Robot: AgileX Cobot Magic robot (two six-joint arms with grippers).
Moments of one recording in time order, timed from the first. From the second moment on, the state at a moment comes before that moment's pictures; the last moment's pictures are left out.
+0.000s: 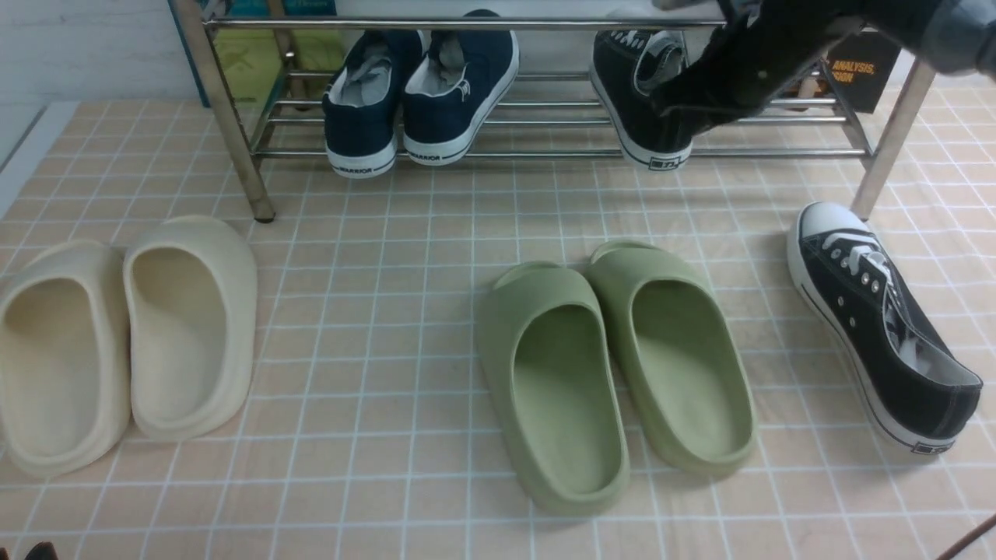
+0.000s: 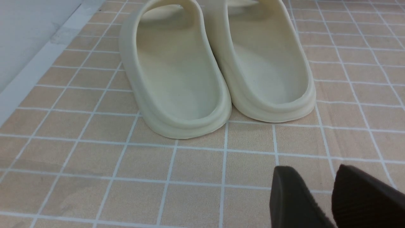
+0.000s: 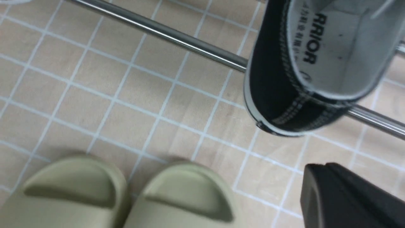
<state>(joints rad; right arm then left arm) 0.25 2.15 -2.17 0.10 1.02 -0.12 0.06 -0.01 0.02 0.06 0.36 -0.04</state>
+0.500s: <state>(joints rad) 0.18 1.83 -1.72 -0.09 1.23 0.00 0.06 -0.01 0.02 0.06 0.36 -0.04</state>
